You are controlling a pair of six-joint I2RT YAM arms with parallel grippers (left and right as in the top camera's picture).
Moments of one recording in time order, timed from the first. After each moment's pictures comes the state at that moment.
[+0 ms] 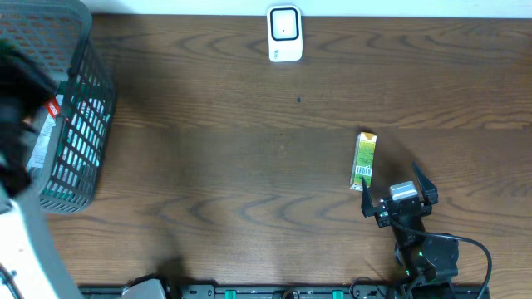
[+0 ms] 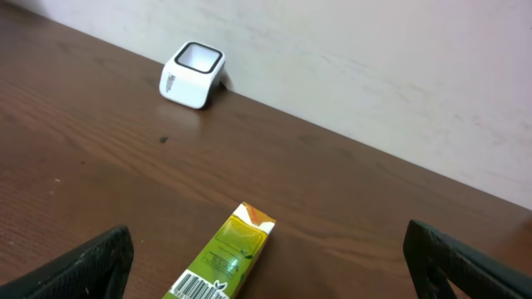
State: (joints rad) left arm 0.31 1.34 1.93 -1.27 -0.02 -0.30; right arm 0.15 0.04 0.01 -0.07 -0.05 -0.30
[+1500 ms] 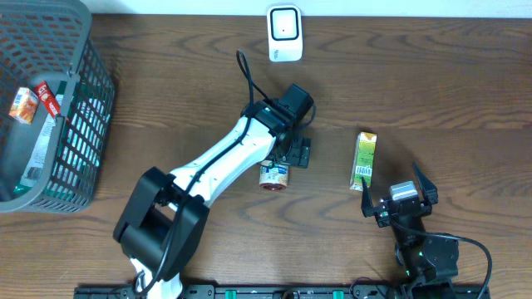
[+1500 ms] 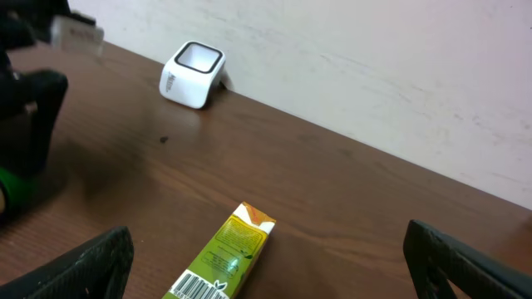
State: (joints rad) left arm -0.66 1.90 1.43 -0.88 0.06 -0.48; right arm 0.15 0.04 0.01 -0.07 -0.05 -0.30
